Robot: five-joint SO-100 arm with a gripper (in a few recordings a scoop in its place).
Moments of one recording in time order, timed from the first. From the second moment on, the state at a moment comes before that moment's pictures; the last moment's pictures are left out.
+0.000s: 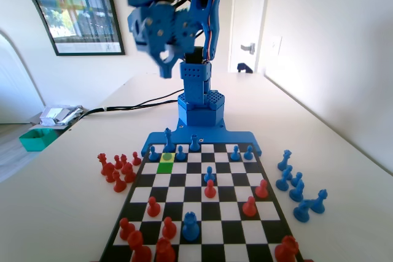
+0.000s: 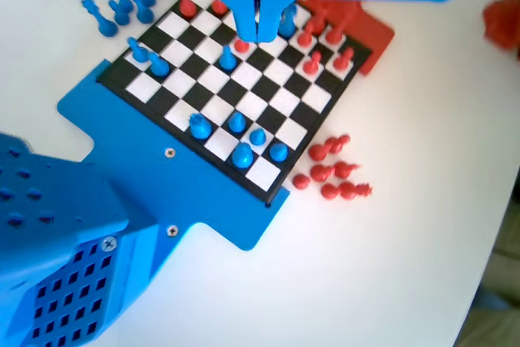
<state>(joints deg) 22.4 124.2 117.1 90.0 -146.9</state>
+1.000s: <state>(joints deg) 27.4 111.1 129.6 70.4 -137.1</state>
